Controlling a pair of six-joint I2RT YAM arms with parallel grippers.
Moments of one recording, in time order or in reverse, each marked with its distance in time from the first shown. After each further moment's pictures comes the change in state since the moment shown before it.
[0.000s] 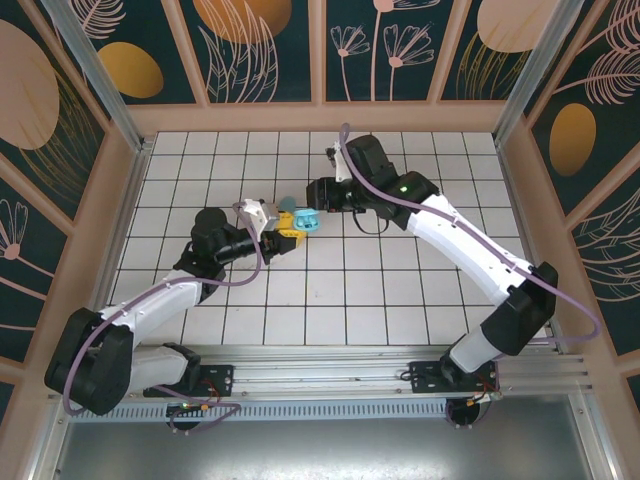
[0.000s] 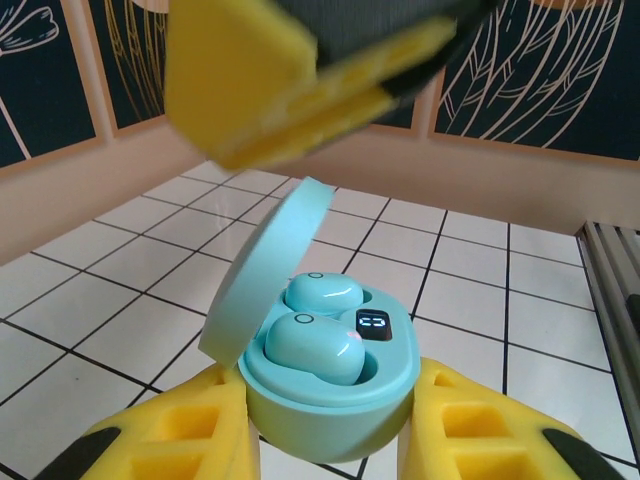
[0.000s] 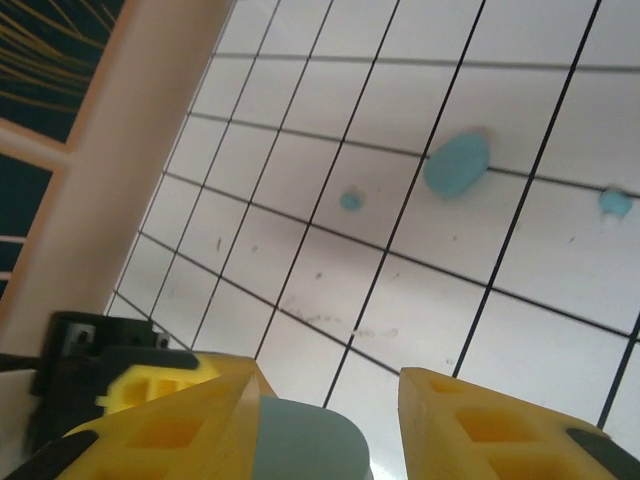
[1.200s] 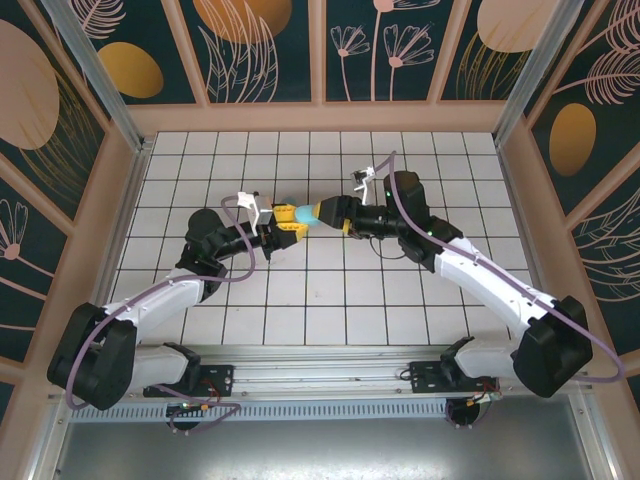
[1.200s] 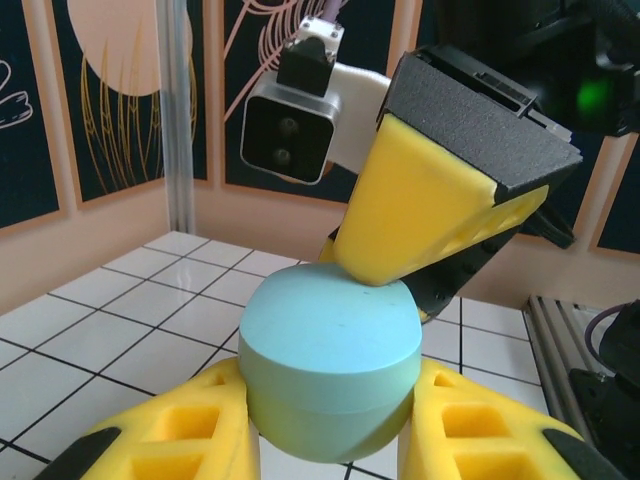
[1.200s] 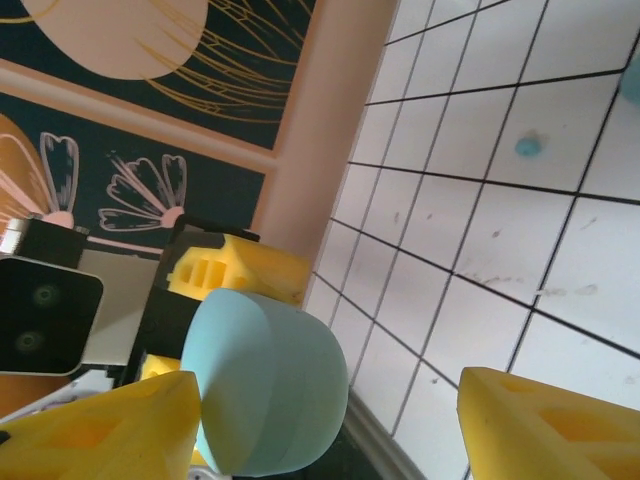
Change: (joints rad) left arm -0.005 0.032 0.002 0.253 0.072 -0.212; right arm -0.106 -0.273 -0.552 0.626 -0.410 0.379
